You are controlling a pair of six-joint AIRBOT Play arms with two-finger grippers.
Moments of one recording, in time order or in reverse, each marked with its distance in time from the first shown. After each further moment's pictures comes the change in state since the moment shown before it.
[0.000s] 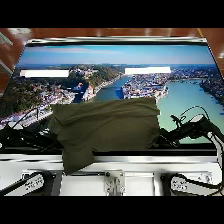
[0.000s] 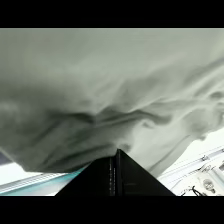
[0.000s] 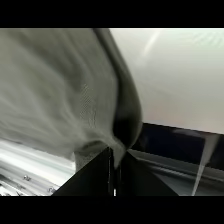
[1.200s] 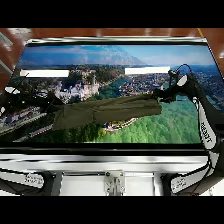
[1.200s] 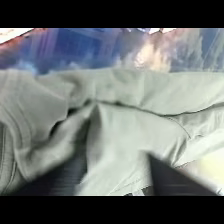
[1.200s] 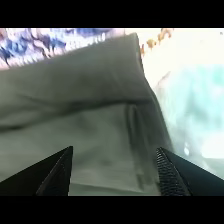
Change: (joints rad) left arm -0.069 -0.448 0.681 -0.211 0.142 -0.151; right arm 0.259 -0.319 0.744 -0.156 -0.334 0.219
